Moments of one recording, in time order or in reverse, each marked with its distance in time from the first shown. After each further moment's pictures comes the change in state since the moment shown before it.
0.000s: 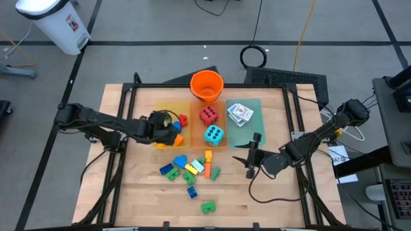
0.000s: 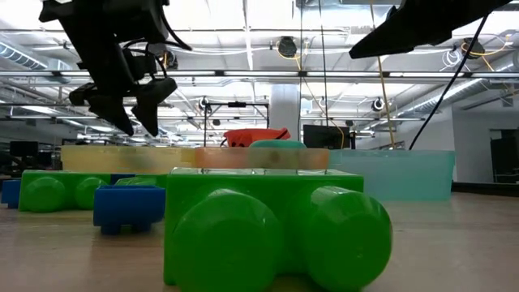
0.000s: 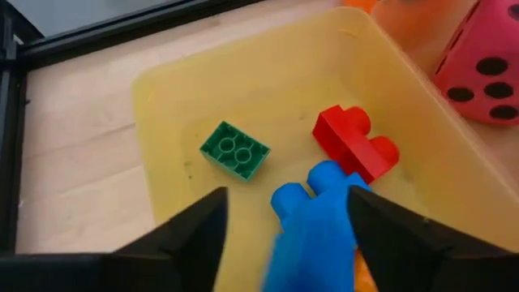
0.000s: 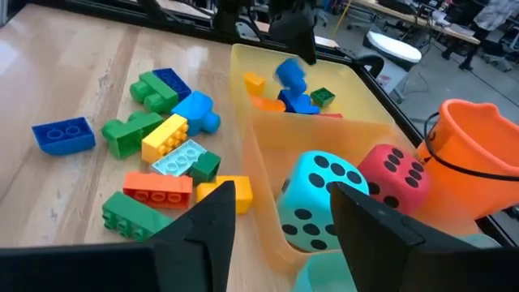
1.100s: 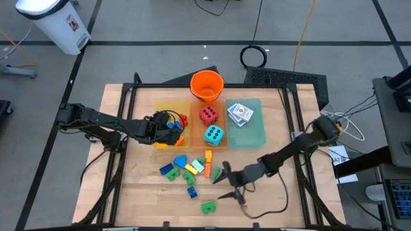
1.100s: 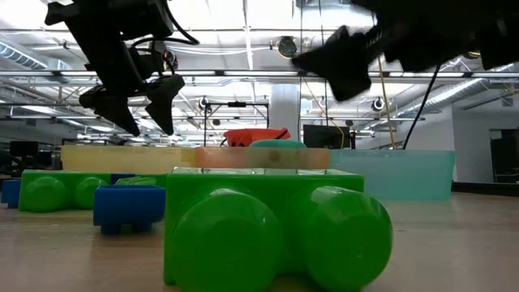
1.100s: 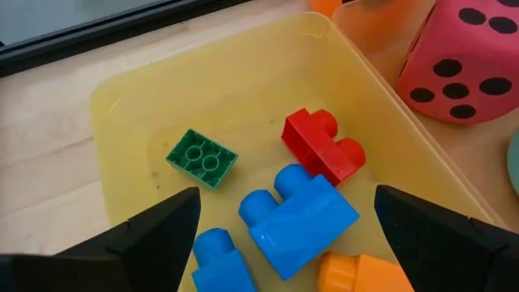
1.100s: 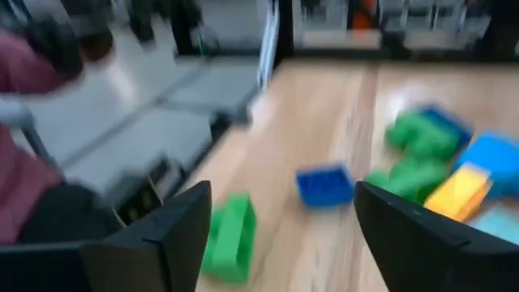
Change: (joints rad) left arm -0.002 0.018 0.000 0.109 0.009 0.071; right arm -0.054 0.531 0.045 0.771 -0.710 0.037
